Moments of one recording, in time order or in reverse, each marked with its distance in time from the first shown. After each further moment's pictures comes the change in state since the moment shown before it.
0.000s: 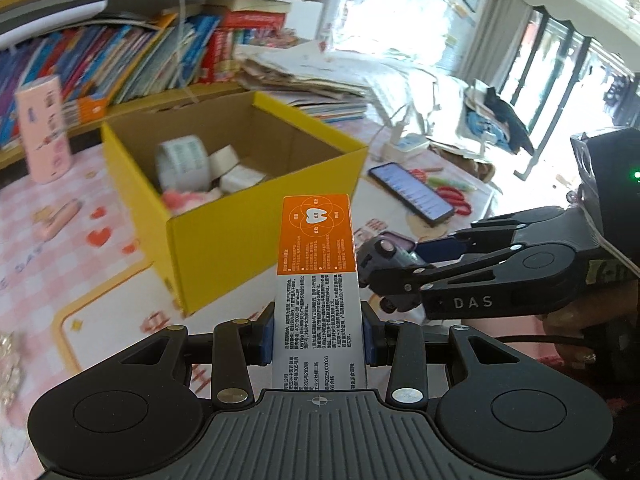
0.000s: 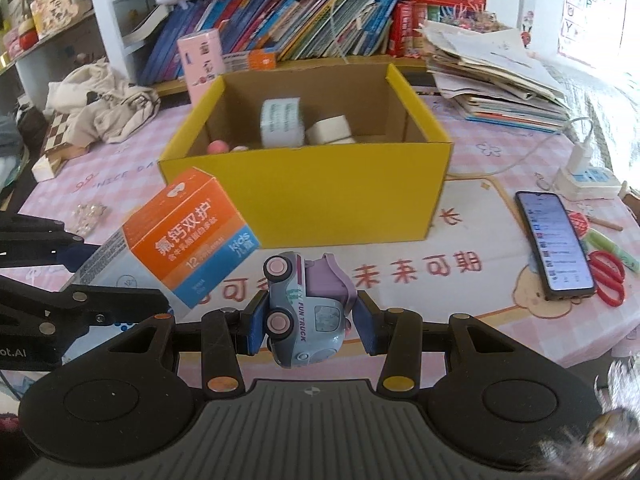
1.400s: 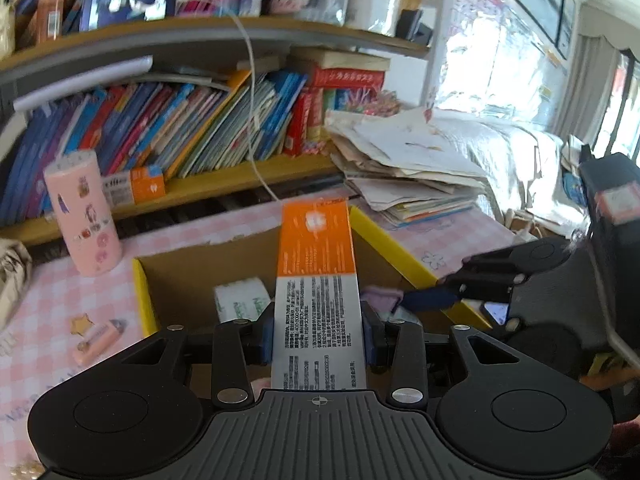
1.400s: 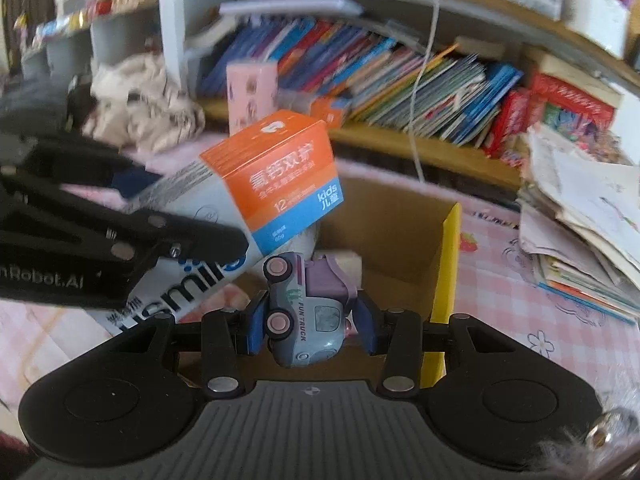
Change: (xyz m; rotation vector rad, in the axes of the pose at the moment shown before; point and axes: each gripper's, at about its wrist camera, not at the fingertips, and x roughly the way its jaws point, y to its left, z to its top) left arm 0.082 0.039 0.130 -0.121 -0.129 0.290; right arm 0.106 -0.052 0.148 -0.395 -0.062 0.229
